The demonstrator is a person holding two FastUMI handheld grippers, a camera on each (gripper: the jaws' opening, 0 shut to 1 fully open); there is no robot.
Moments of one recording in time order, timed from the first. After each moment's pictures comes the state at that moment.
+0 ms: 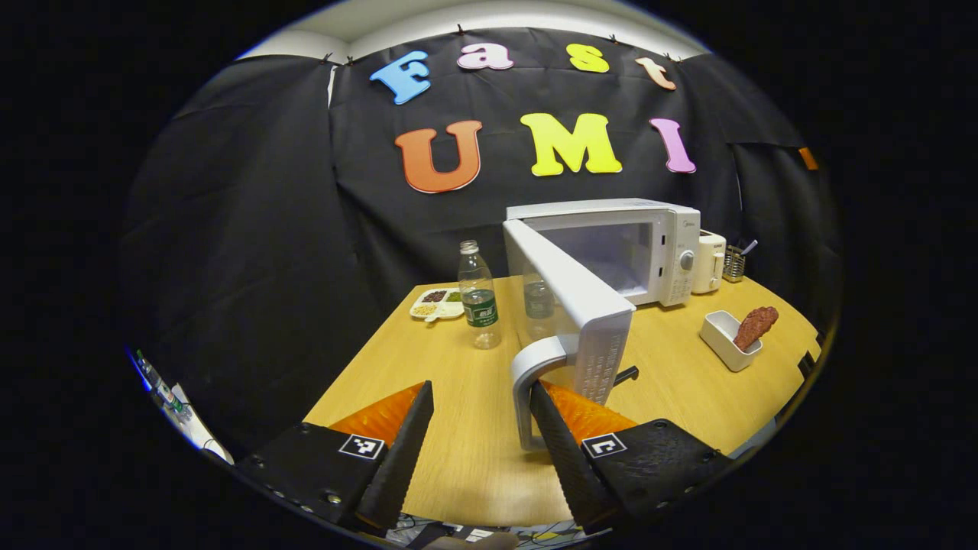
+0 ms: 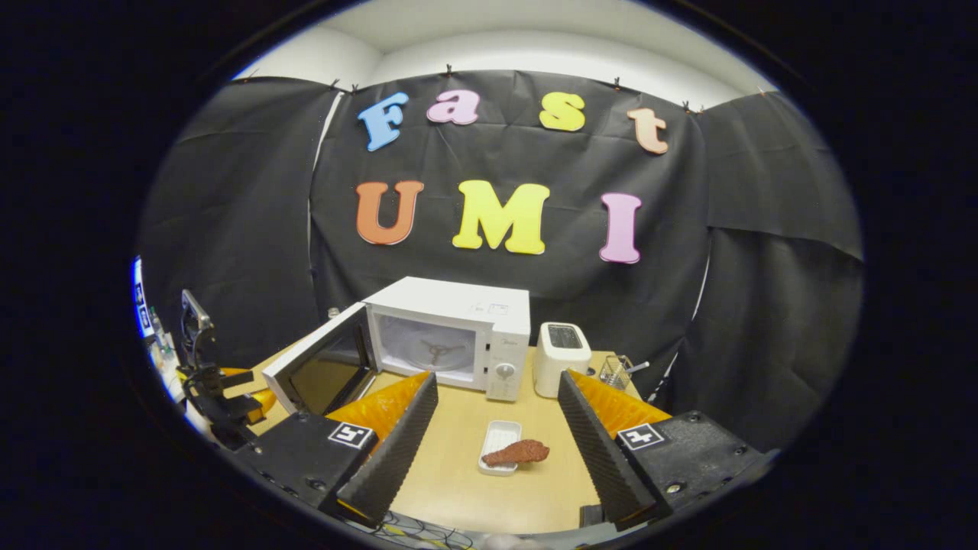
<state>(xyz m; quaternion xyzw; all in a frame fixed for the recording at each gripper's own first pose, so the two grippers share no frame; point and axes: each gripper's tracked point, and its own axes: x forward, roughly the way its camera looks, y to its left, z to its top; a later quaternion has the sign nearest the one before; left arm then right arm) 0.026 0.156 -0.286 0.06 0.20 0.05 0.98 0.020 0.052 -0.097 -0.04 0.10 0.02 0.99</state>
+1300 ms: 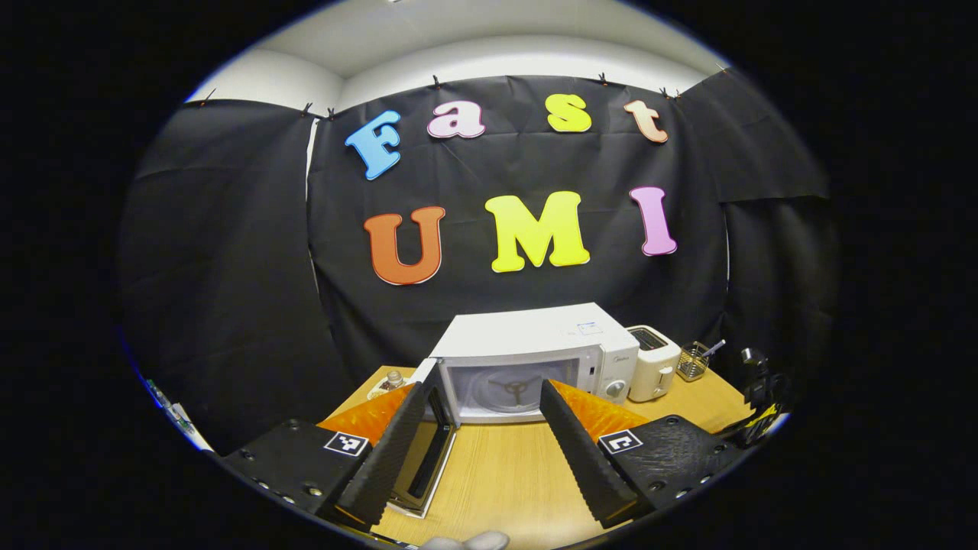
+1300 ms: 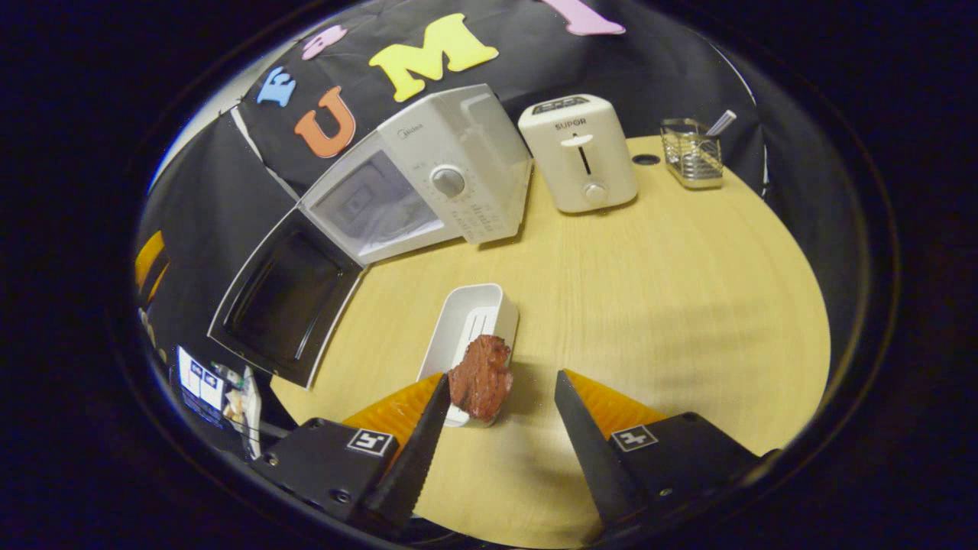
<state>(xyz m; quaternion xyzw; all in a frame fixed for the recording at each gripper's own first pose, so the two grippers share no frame) 0.098 -0.031 -0.084 0.04 0.09 0.04 0.99 0.162 -0.033 -0.391 0.20 0.40 0.18 0.88</state>
